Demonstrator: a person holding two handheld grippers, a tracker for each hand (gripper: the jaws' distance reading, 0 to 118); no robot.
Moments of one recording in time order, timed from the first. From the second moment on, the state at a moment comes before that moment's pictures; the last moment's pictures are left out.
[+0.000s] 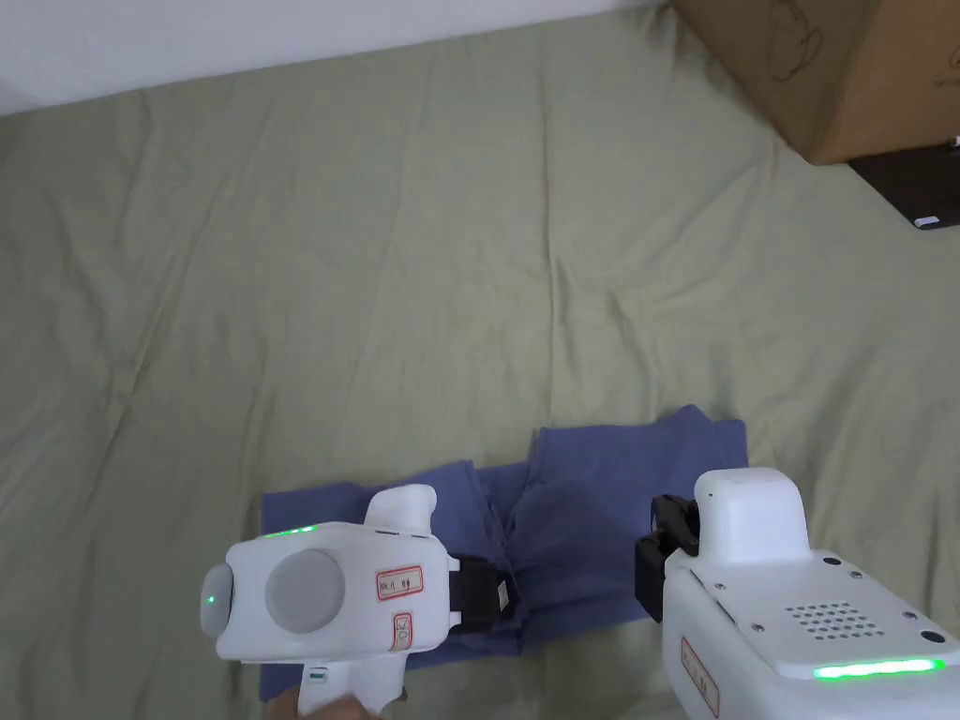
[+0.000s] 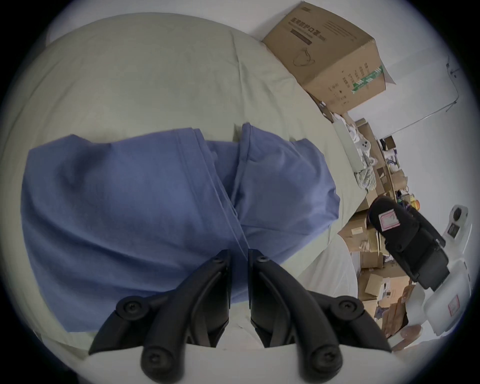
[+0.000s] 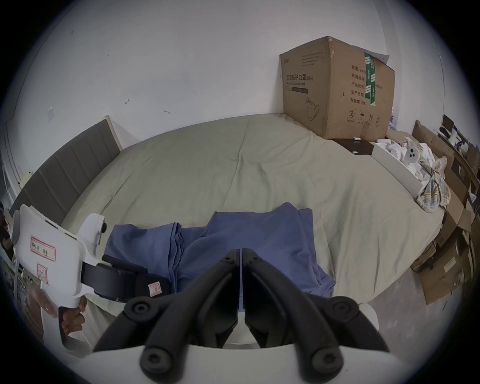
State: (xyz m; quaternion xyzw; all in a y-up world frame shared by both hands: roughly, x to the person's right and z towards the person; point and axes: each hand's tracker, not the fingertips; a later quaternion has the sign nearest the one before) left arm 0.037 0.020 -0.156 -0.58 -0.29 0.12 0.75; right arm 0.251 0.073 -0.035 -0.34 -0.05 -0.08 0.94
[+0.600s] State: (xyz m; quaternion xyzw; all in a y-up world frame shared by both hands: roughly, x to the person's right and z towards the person) left arm -0.171 -0.002 -0.144 -0.53 -0.18 0.35 0.75; right arm 0.199 0.083 -0.040 -0.36 0.02 -0.02 0.93
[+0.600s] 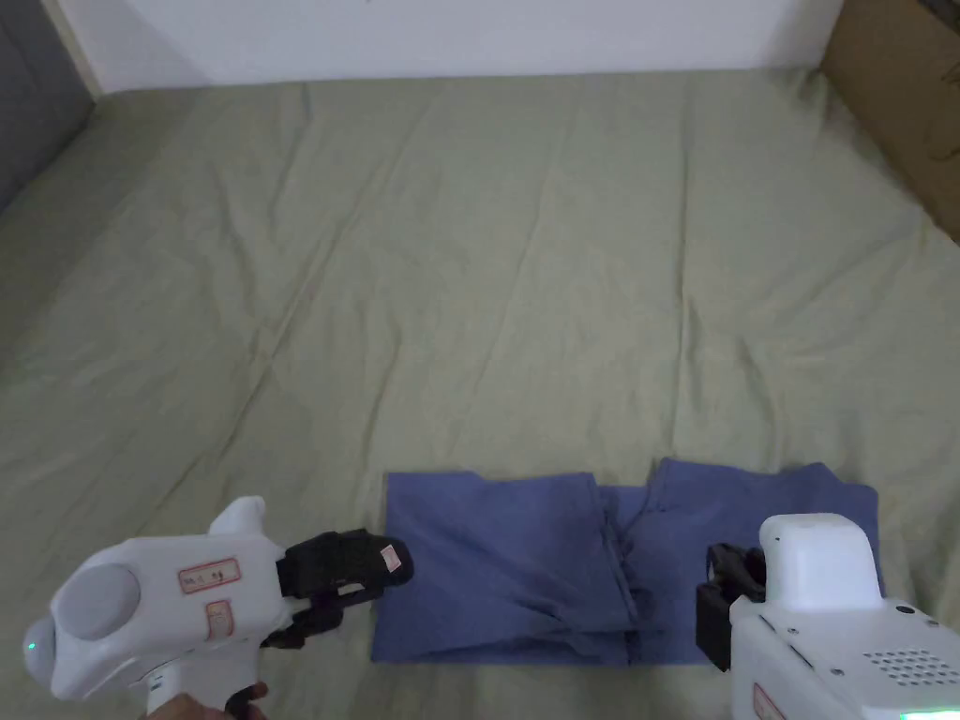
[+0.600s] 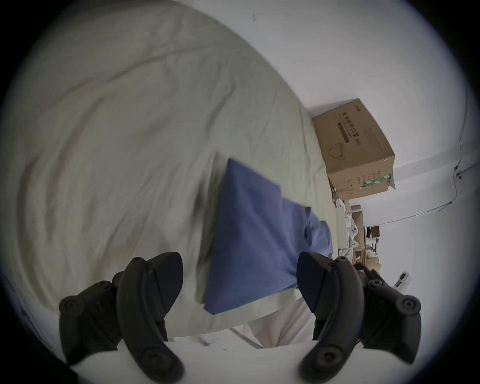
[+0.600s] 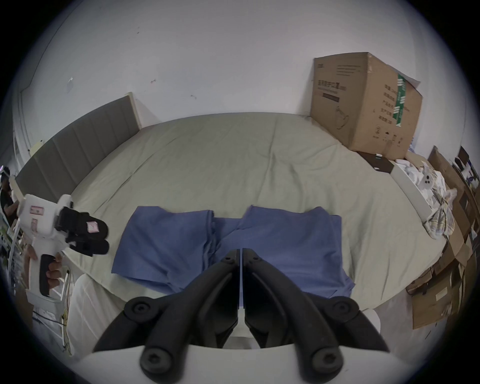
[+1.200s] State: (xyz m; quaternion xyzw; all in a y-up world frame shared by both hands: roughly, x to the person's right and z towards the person) left arm -0.177 -0.048 -0.162 -0.50 -0.23 0.44 0.71; right arm 0.185 0.090 -0.053 -0.40 0.03 0.00 0.92
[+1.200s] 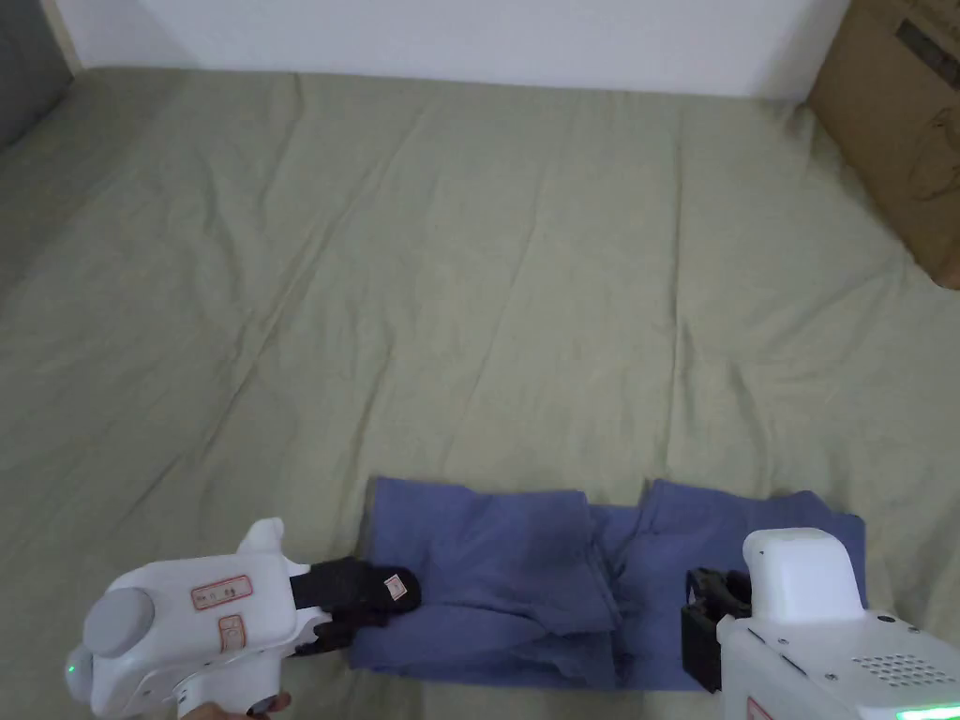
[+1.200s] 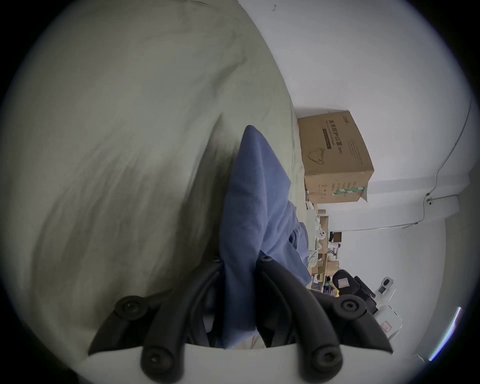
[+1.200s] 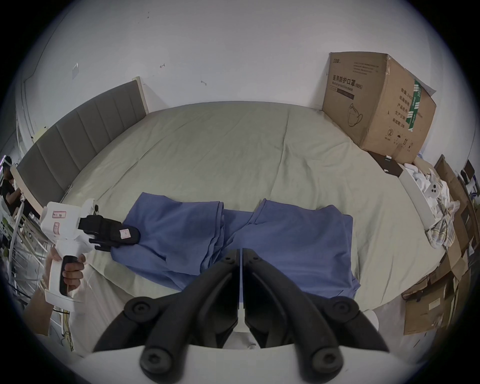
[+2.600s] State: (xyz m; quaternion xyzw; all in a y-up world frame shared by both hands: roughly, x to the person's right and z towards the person) left arm 0.034 0.062 -0.171 -0.57 -0.31 0.08 0.75; right arm 0.309 0.051 -0.020 -0.39 -0.08 -0.16 0.90
